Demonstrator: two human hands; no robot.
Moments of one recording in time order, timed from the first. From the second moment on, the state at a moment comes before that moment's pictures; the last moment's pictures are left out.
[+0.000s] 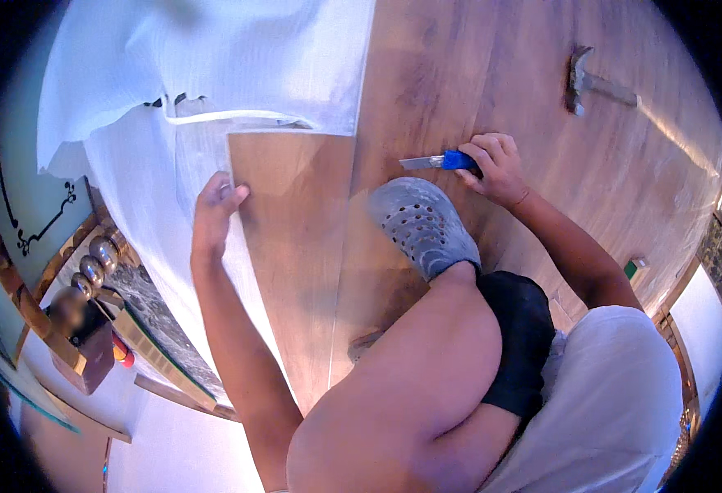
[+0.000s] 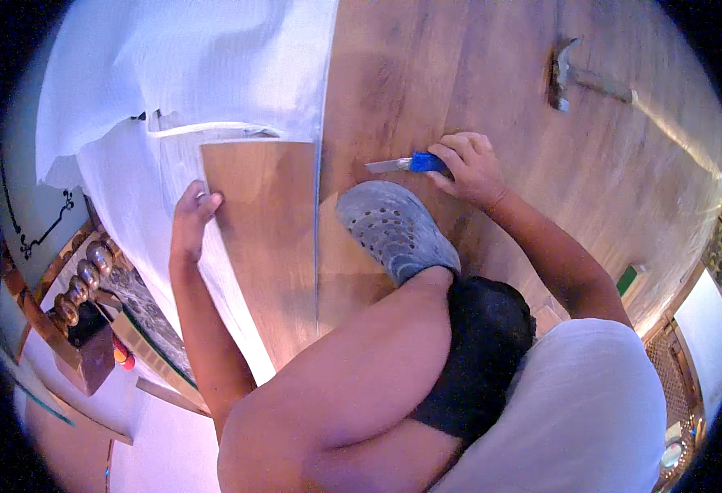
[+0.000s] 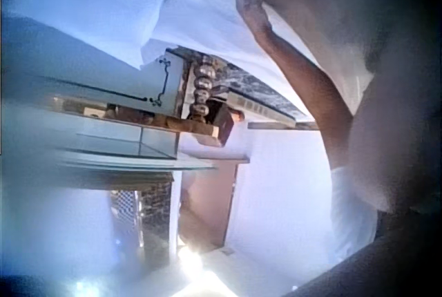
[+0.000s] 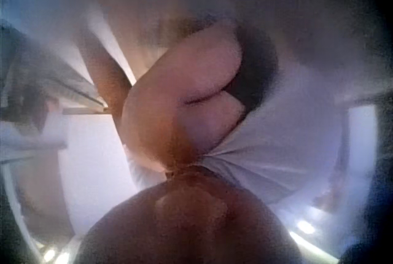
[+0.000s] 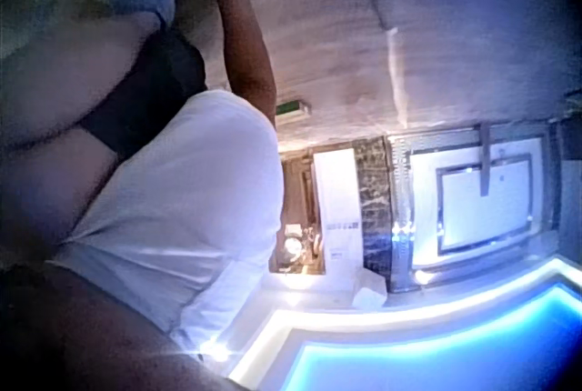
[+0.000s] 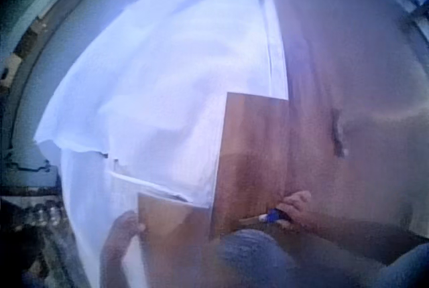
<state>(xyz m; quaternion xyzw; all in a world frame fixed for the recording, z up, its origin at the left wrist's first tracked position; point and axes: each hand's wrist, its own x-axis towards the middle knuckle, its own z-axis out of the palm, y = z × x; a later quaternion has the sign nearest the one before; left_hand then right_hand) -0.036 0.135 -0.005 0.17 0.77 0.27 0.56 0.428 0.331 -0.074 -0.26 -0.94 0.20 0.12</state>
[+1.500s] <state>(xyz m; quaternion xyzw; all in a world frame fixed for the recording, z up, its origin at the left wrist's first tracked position) -0.034 0.137 -0.054 0.53 0.79 0.02 0.29 0.140 0.154 -0.051 -0.70 -0.60 0.38 0.08</state>
